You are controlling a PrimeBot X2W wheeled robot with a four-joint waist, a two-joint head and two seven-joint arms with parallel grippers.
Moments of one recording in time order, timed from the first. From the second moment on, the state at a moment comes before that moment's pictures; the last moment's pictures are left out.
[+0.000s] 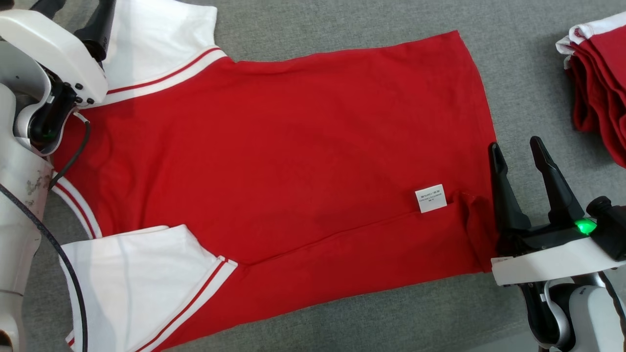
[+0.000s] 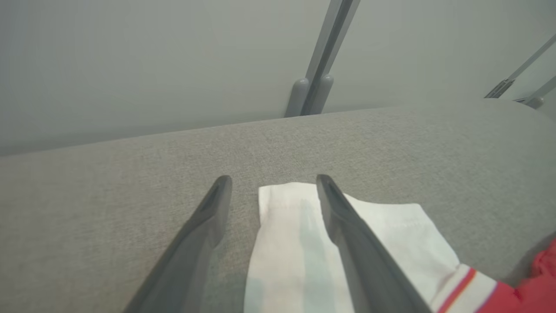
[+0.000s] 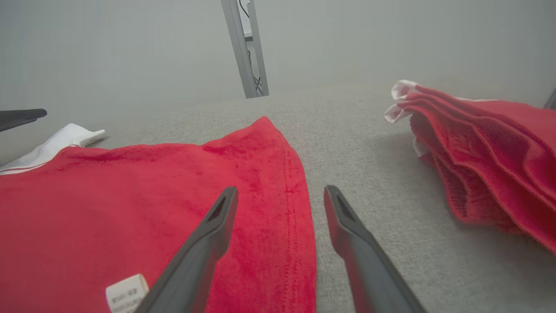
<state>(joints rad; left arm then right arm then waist) -1.00 0.40 -0.34 0.65 -0.65 -0.13 0.15 -0.19 -0.05 0.05 -0.07 0.28 0.13 -0.11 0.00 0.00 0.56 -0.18</state>
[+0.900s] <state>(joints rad) -1.14 0.42 -0.69 0.80 -0.89 -0.13 0.08 -0.64 -0.10 0.07 0.26 0.28 0.13 0.01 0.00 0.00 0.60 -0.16</state>
